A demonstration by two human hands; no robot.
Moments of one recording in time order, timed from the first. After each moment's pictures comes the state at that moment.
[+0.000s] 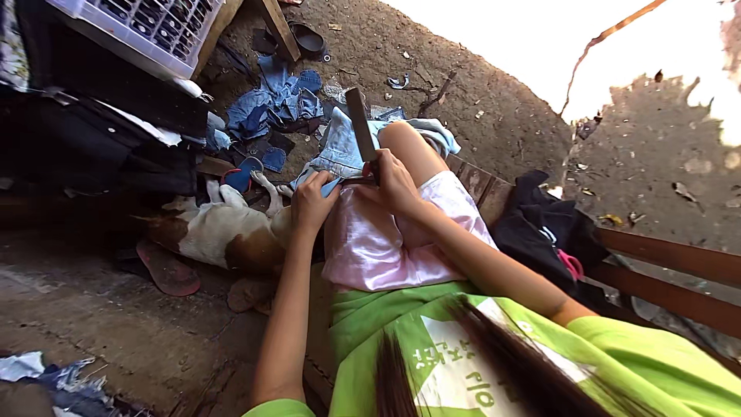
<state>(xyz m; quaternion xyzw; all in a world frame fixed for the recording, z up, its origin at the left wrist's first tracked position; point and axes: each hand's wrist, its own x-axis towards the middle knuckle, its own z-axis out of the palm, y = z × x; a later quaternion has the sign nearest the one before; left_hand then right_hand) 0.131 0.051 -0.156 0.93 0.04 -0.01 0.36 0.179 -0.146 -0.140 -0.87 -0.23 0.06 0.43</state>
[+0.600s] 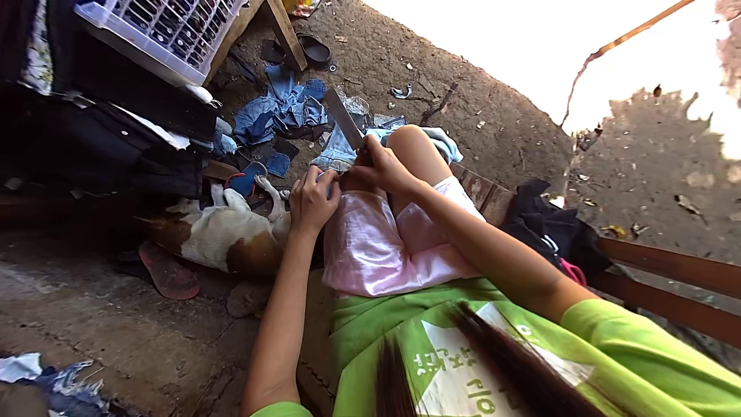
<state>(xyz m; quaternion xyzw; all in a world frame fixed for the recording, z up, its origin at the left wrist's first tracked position) 0.137 0.055 -0.156 0.96 -0.03 0.07 0.25 0.233 -0.128 -0.147 -0.79 -0.26 0.20 0.51</state>
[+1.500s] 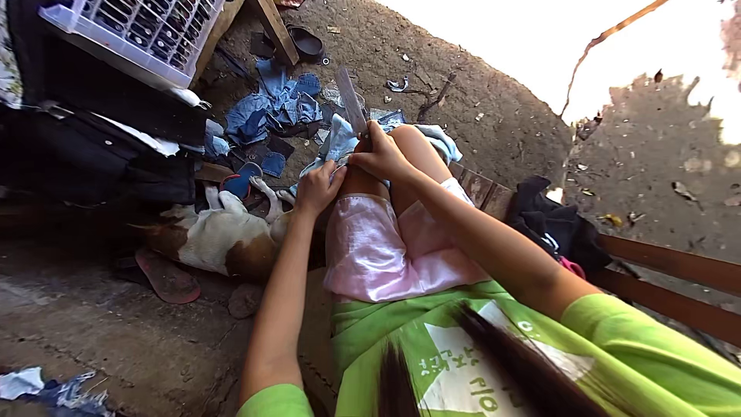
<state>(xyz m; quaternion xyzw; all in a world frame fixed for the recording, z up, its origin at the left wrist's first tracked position) 0.179 0.060 -0.187 0.93 -0.07 -0.01 0.36 0.259 -0.122 -0.148 -0.79 -0.13 0.24 0.55</state>
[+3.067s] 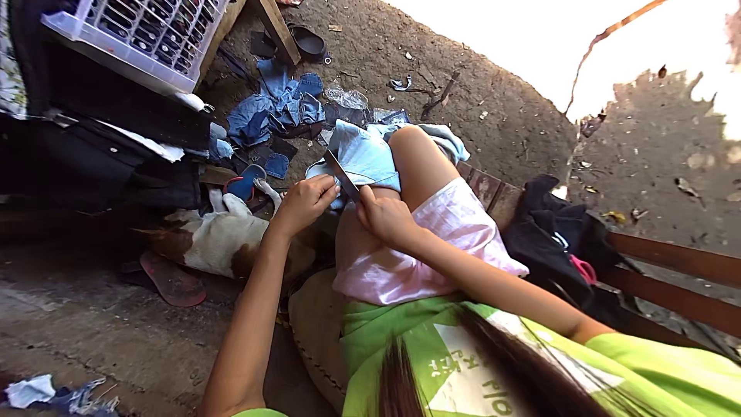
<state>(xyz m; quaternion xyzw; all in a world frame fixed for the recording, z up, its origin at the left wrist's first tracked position) 0.176 0.107 -0.135 0.89 -0.18 -0.12 0.41 0.173 -0.100 -0.095 -0.90 -0.17 0.34 0.21</state>
